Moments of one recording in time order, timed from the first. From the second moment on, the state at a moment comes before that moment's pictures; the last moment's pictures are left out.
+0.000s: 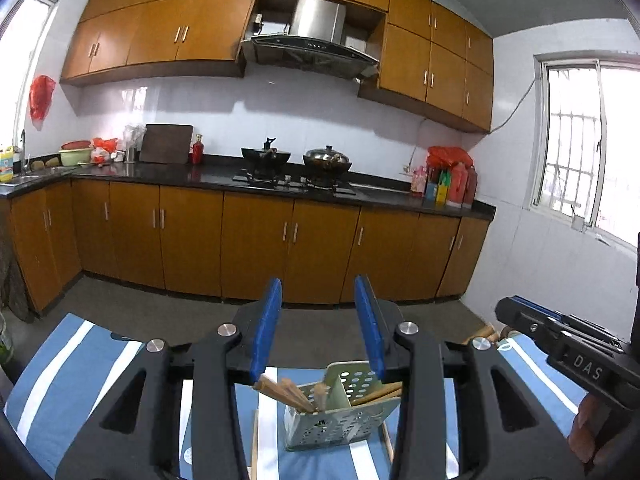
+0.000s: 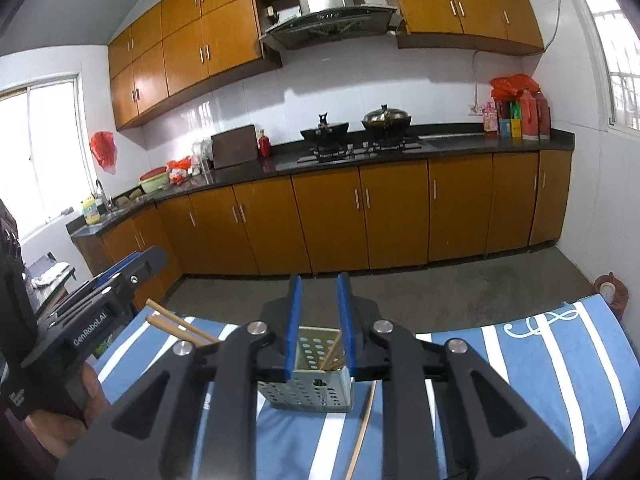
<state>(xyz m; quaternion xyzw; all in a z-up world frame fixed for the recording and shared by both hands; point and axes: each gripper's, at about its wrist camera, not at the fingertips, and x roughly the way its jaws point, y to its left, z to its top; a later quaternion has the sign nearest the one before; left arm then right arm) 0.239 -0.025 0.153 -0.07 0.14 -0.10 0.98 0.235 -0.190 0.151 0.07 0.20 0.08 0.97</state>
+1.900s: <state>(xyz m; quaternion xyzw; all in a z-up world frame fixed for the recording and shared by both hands) 0.201 -0.002 -0.067 0.01 0.42 -0.06 0.91 0.200 -0.252 -0.092 0.12 0.43 -0.10 0.89</state>
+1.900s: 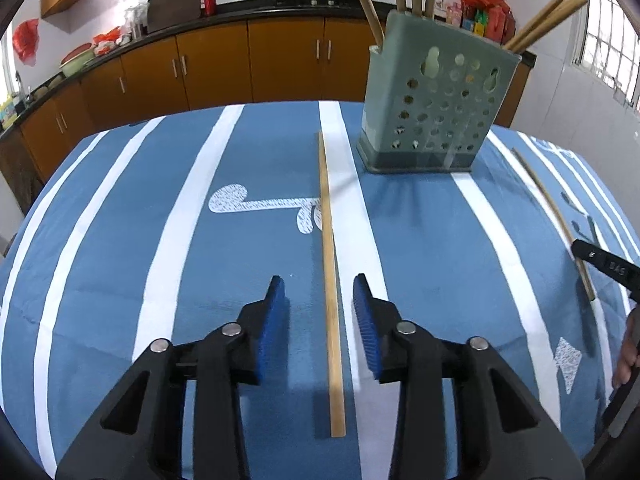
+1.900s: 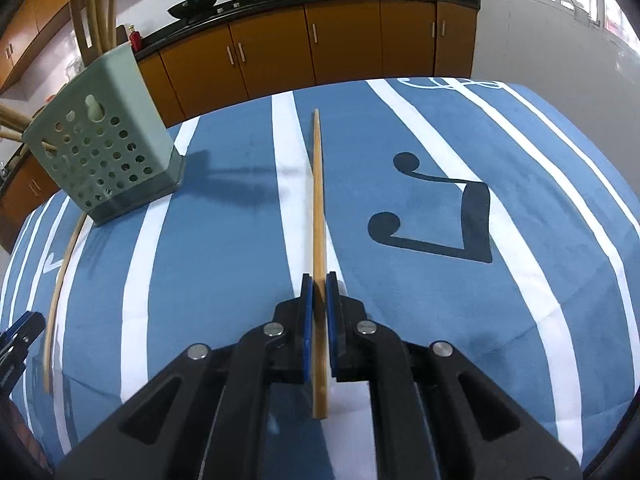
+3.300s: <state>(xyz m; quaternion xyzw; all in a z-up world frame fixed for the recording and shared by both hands) 0.224 0.034 -0.080 -0.04 0.42 -0.03 0.90 0.211 -0.206 -0.094 0.04 0.42 -0.02 0.91</state>
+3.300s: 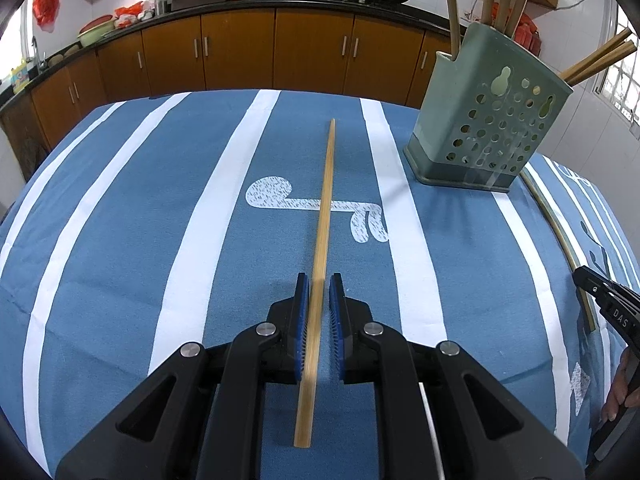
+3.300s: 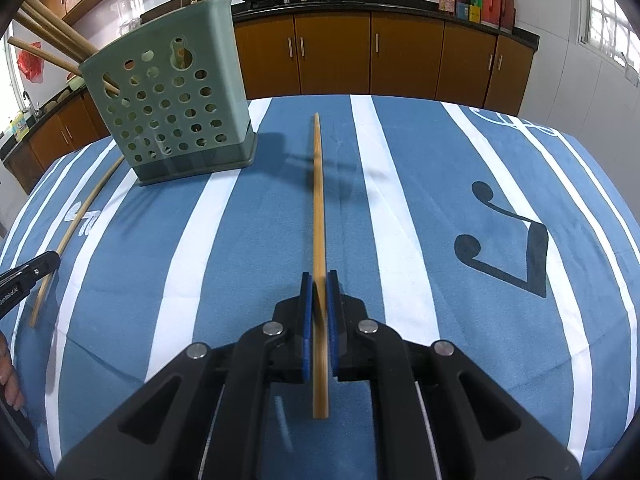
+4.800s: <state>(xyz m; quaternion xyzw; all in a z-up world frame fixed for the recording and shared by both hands) 0.198 0.037 -0.043 -0.04 0.40 -0.06 0.91 0.185 -0.223 -0.041 0.07 0.35 -0.01 0.93</state>
